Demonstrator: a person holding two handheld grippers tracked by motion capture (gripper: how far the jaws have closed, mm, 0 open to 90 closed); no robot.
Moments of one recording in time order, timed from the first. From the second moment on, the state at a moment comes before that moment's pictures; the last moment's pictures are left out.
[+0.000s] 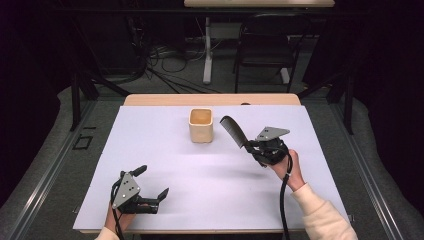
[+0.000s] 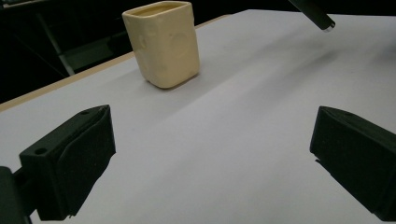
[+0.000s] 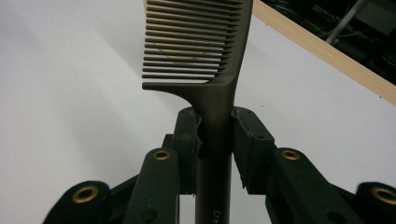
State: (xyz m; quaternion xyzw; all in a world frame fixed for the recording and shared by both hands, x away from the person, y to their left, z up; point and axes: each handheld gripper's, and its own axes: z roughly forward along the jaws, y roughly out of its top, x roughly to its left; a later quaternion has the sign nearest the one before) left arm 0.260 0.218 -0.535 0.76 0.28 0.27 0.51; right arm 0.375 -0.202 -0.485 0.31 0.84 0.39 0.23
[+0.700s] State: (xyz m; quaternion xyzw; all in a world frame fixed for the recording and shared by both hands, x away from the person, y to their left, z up) left arm 0.261 0.218 -0.535 0.76 0.28 0.27 0.52; right arm 0.383 -0.189 -0.482 0.31 0.82 0.42 0.25
